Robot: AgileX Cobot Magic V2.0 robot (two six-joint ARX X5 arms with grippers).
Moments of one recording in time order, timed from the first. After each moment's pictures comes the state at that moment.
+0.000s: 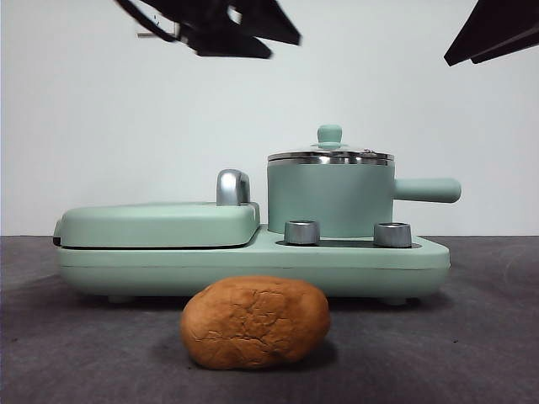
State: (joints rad) left arm -0.54 1.61 1.29 0.14 0.39 0.16; right arm 0.23 0.88 0.74 -0.20 -0.31 -0.32
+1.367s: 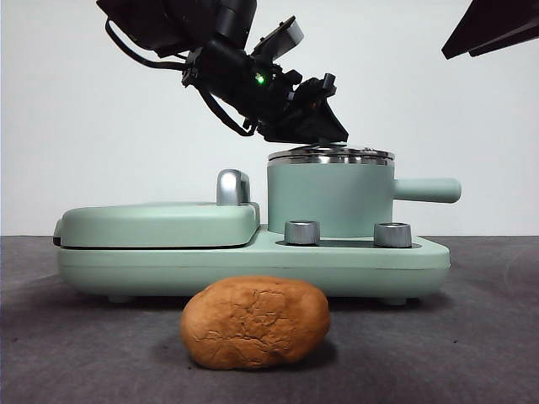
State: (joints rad) left arm -0.58 1.99 1.52 0.15 0.39 0.15; right arm 0.23 0.88 0.74 -0.18 -0.31 -0.32
